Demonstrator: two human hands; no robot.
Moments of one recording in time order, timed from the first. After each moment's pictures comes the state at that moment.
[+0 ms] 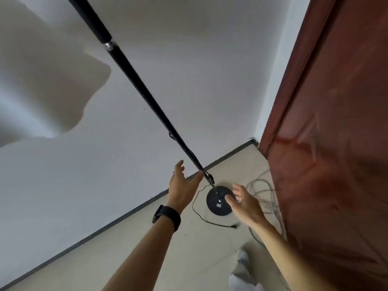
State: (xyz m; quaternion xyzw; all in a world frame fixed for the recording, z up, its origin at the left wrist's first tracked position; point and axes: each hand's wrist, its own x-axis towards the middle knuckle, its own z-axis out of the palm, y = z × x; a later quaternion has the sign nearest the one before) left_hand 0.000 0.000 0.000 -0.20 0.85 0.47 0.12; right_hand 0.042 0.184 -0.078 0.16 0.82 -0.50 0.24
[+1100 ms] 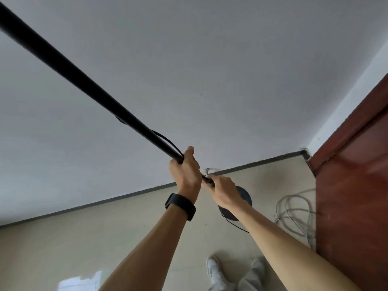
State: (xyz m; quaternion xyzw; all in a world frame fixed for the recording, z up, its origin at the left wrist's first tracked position) left_hand -0.010 -0.038 0.059 -0.44 0.63 0.61 -0.19; right_hand -0.022 0.040 -0.083 -0.18 0.86 -0.40 0.25
